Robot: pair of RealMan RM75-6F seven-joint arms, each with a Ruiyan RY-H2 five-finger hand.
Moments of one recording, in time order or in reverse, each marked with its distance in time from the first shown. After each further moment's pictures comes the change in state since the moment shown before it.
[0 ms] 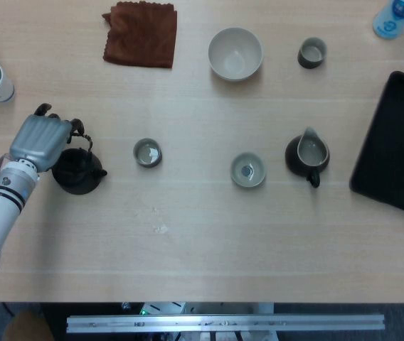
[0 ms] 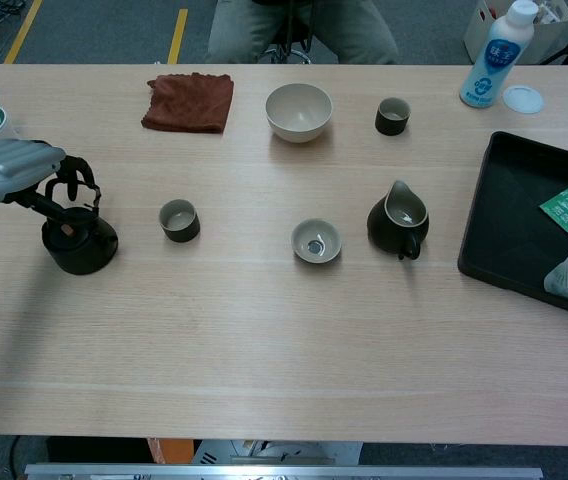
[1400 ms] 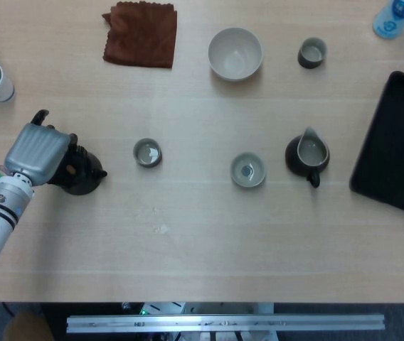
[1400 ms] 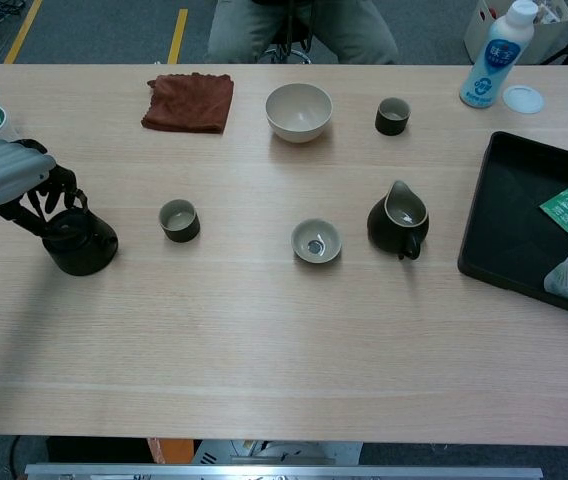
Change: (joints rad) left arm 0.030 0.067 0.056 -0.130 0.067 0.106 0.111; right arm -0.008 0.001 -0.001 -0.006 -0.007 0.012 -0.002
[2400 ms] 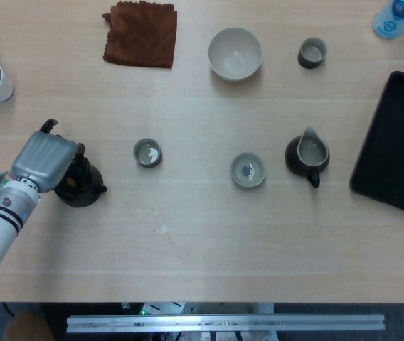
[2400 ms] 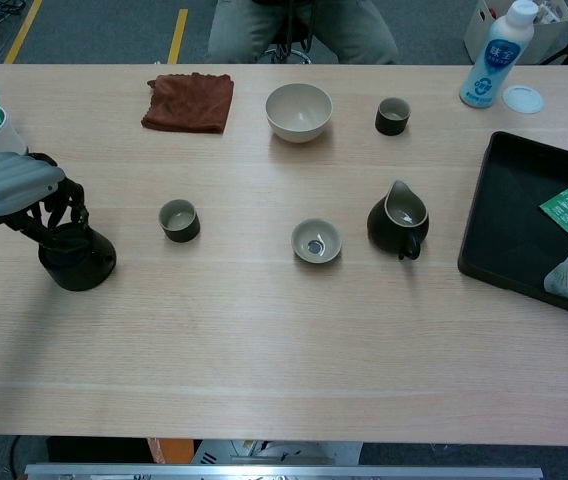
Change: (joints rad) left arm -0.022 0.016 0.017 -0.052 -0.032 -0.034 0.012; right arm -0.001 -0.008 0.002 0.016 0.009 -0.006 0.012
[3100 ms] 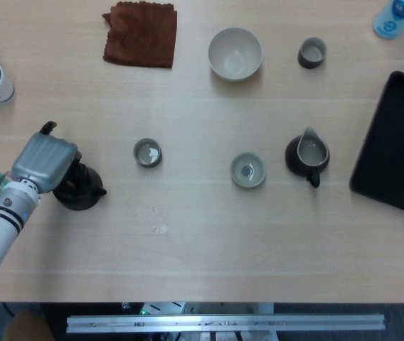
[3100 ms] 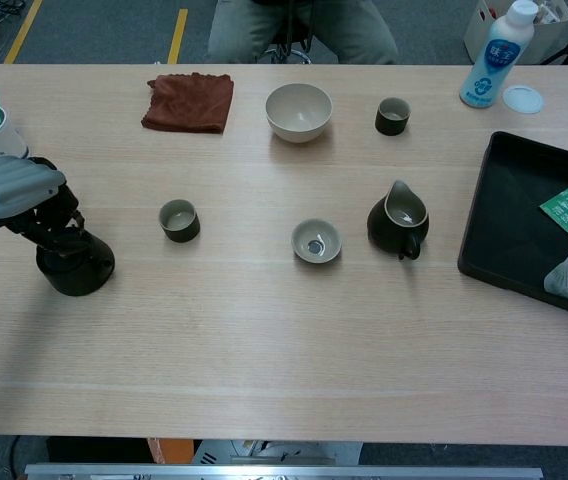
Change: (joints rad) left arm -0.010 -0.006 0.009 0.002 -0.029 -0.005 0.007; right arm -0.004 0.001 0.004 0.002 0.007 0.003 0.002
